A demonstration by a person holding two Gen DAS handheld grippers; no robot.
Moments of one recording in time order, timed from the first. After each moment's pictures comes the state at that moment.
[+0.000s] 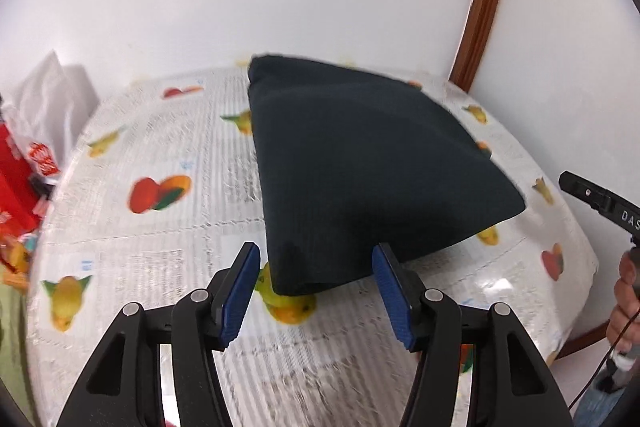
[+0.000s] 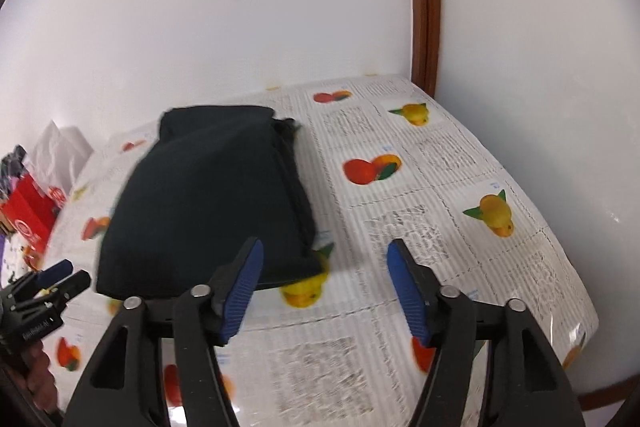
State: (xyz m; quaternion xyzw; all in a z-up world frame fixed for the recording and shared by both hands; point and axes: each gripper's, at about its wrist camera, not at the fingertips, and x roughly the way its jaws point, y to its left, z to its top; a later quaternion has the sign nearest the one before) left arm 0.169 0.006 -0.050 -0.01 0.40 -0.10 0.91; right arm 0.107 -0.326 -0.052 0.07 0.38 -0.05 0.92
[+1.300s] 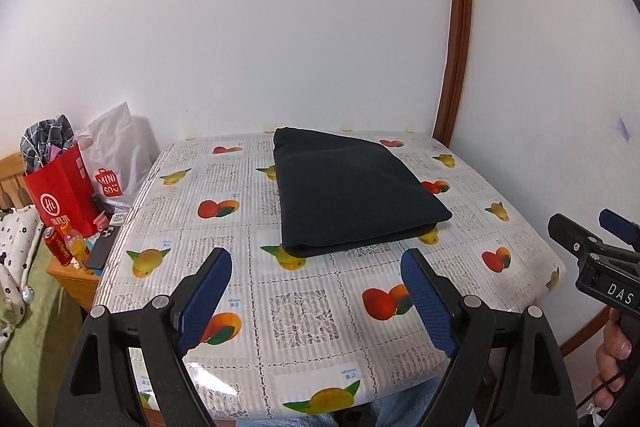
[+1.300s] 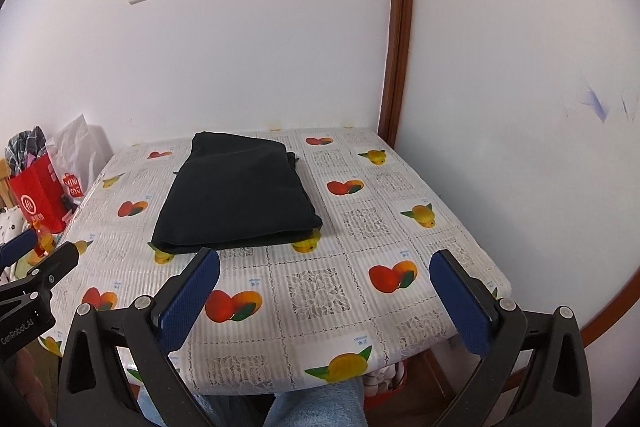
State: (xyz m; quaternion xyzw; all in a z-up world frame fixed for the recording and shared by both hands) left arm 0.000 0.005 0.036 -0.01 0.30 -0.06 0.95; right arm -0.072 -0.261 0.030 0.00 0.30 -0.11 0.95
